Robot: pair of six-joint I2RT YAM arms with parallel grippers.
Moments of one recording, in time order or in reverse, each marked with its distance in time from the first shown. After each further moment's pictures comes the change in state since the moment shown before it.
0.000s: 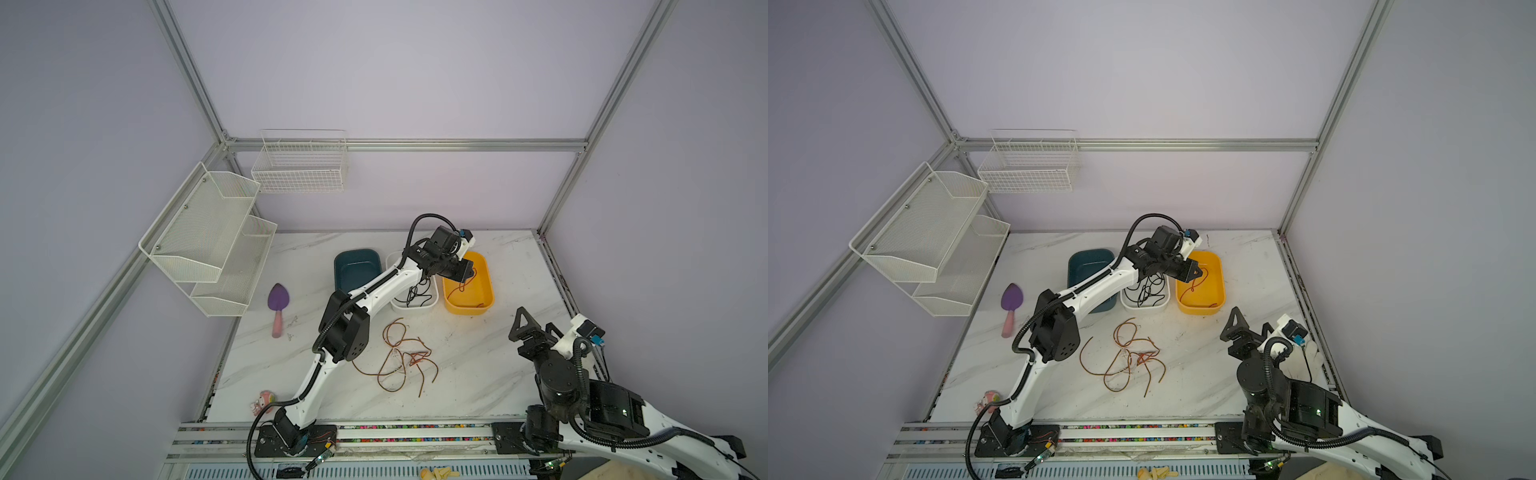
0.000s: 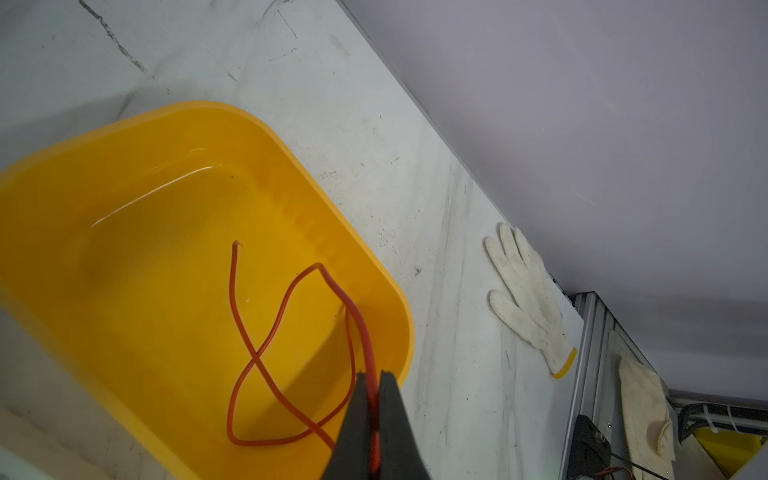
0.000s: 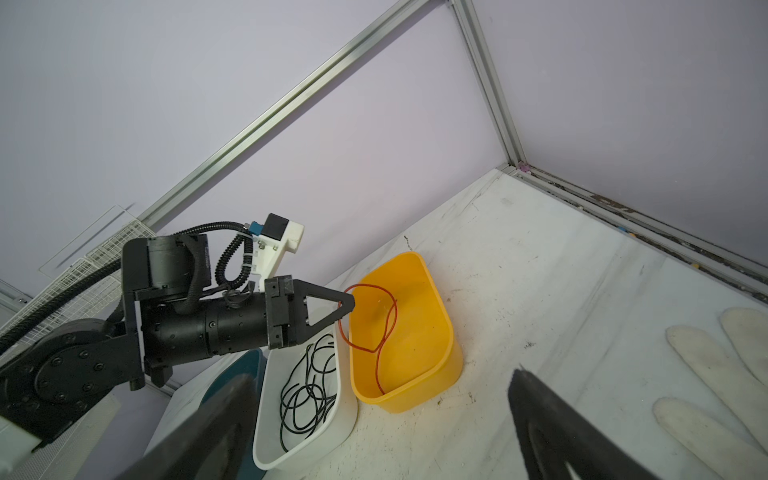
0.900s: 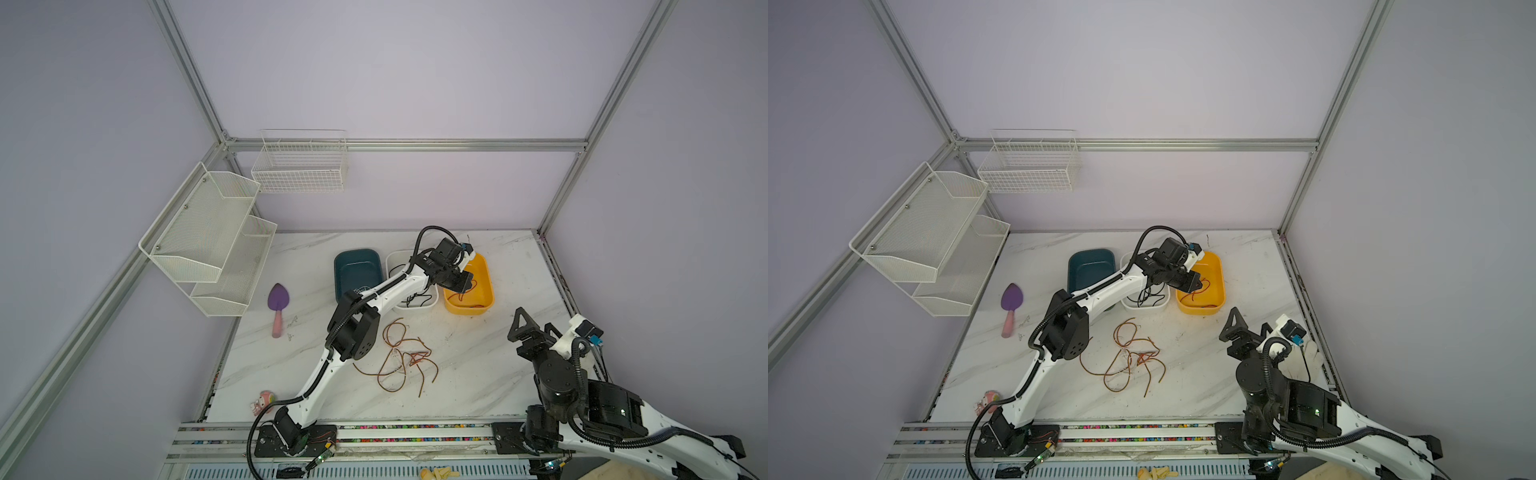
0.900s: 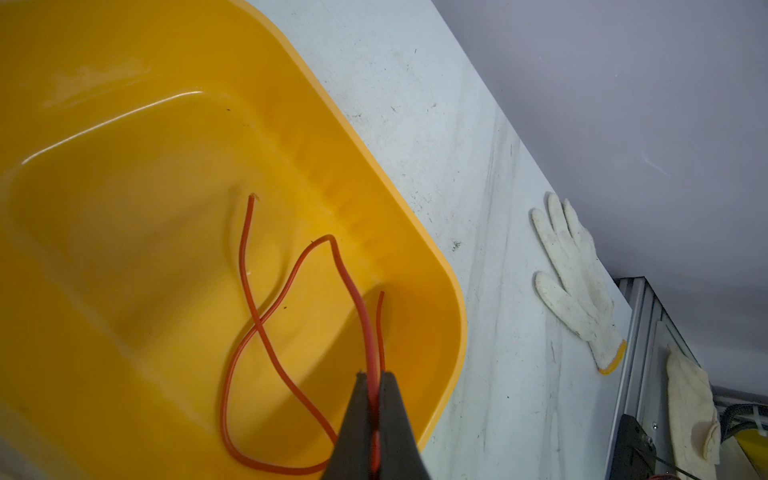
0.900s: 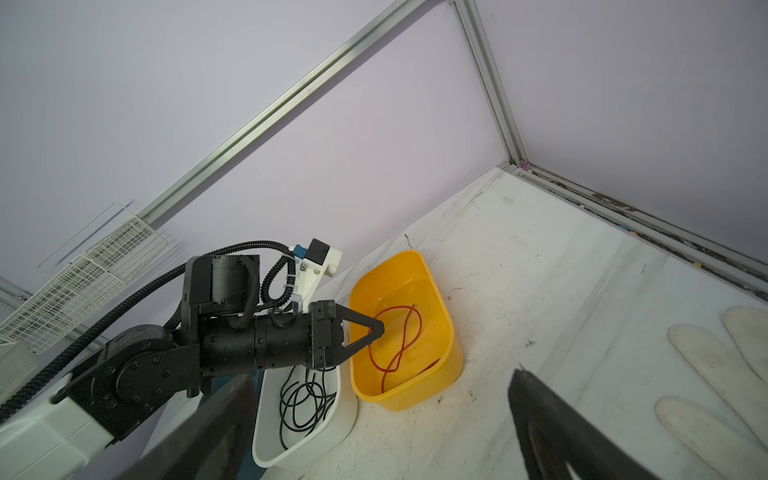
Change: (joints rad) left arm -0.011 0.078 0.000 -0.015 -0.023 0.010; right arm 0.000 0.001 -0.010 0.010 -0.004 -0.004
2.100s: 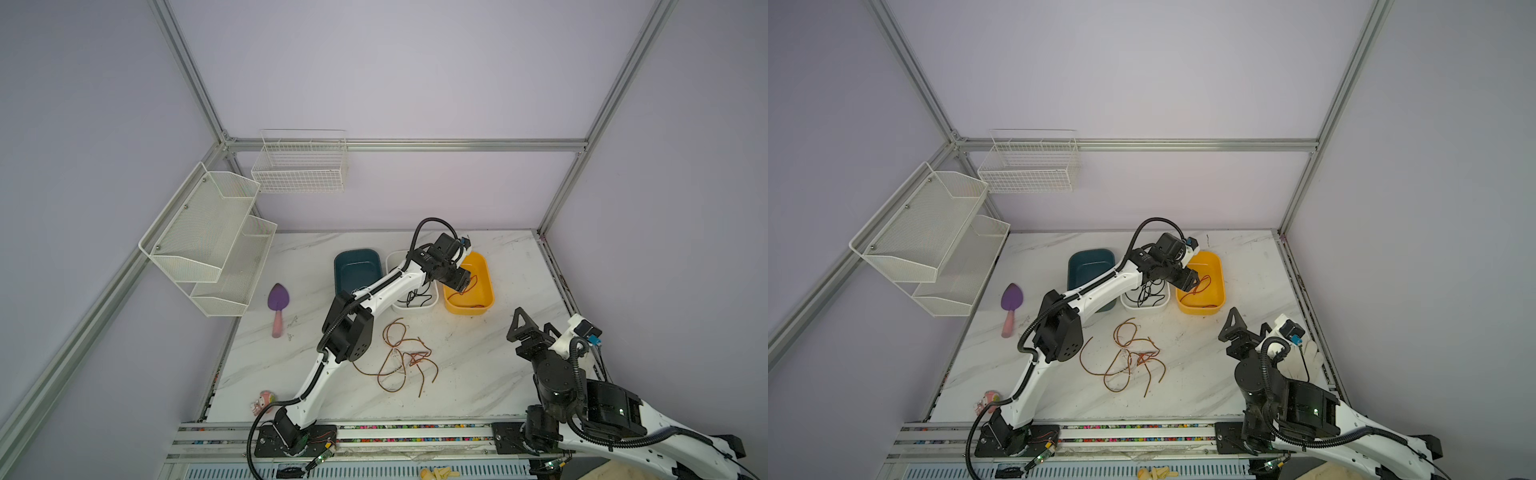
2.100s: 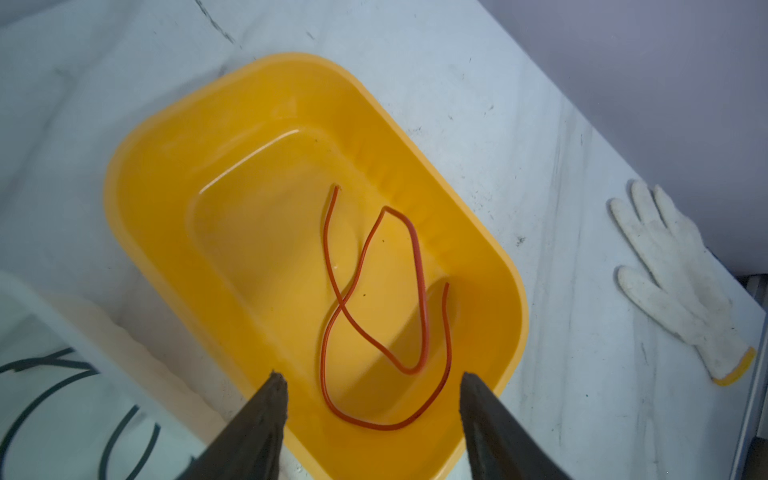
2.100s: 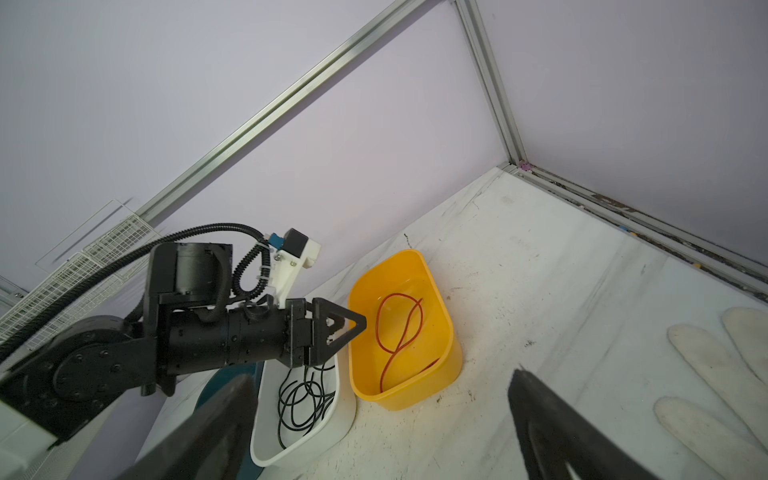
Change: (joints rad) left arm 0.000 -0.117 0.000 -0.084 -0.222 0.177; right arm 0.000 0.017 0.000 0.002 -0.003 0.000
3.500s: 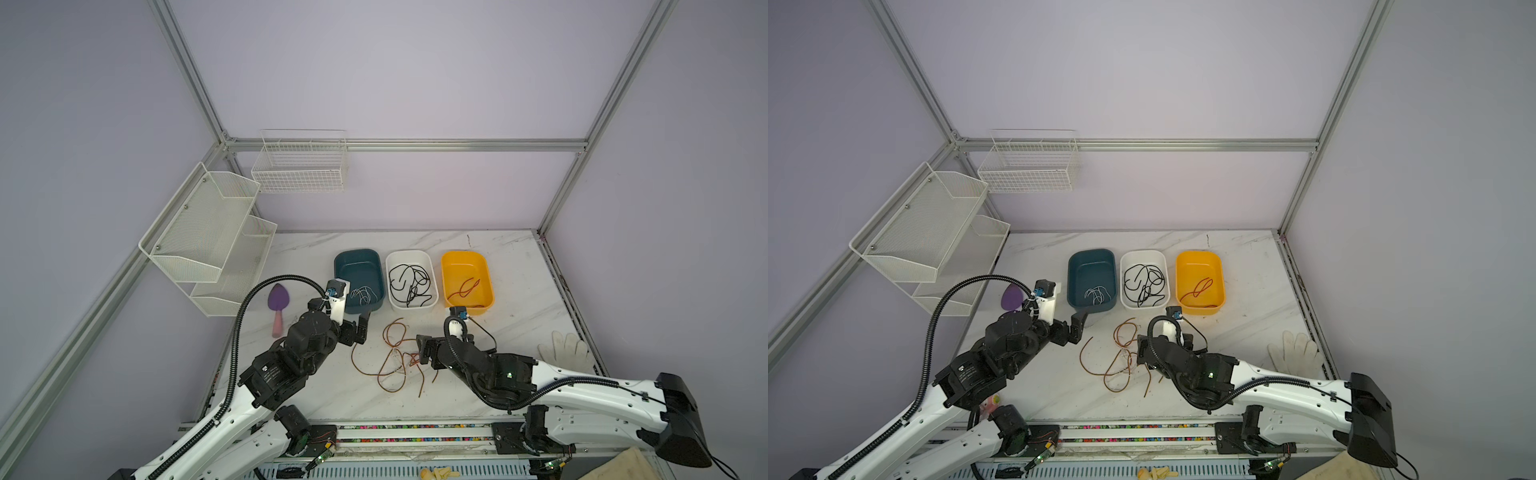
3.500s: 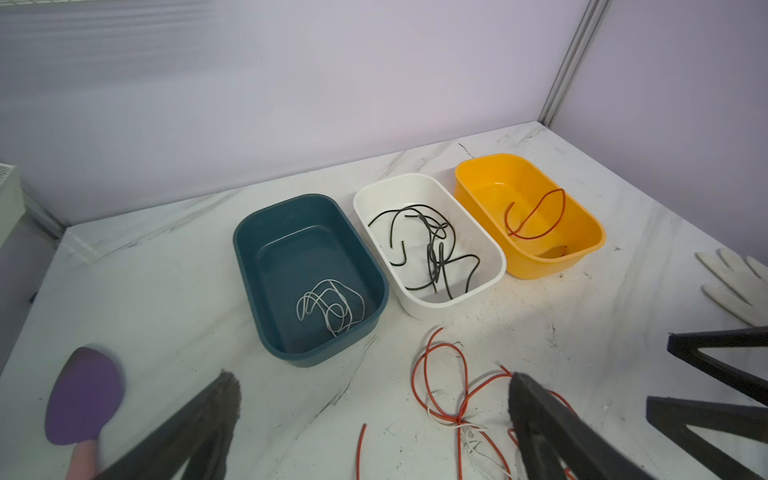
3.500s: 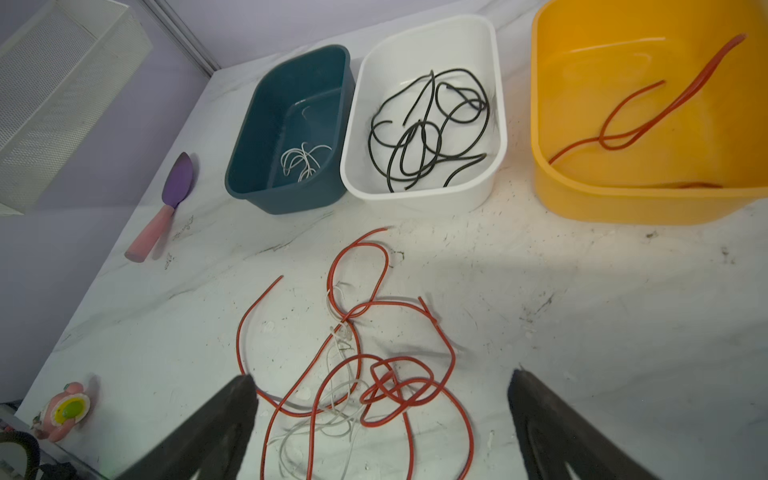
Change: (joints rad) left arm 0.042 -1.638 -1.465 0.233 -0.551 -0.013; right arm 0.000 0.747 0.099 0.302 -0.688 -0.020
